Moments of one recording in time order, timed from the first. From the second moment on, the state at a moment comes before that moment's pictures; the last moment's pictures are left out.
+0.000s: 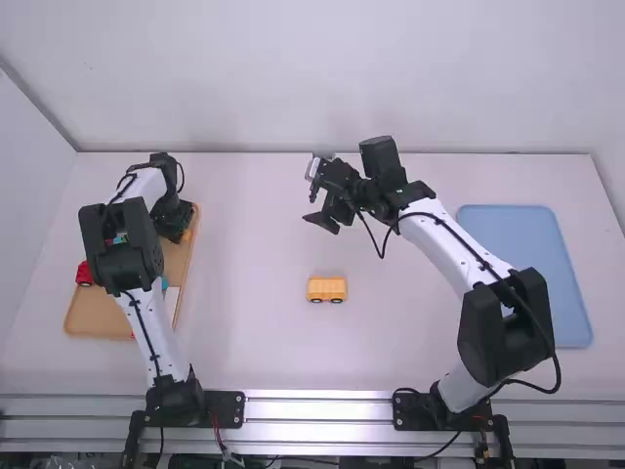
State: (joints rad) left arm 0.27 2.26 1.70 -0.97 -0.14 -1.11; right arm 0.40 1.72 1.33 -0.35 -0.64 -0.73
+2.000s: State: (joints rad) left arm -0.13 1.61 1.05 -0.62 0.10 0.21; right arm 0.30 1.71 1.33 -0.73 -0.97 -0.96
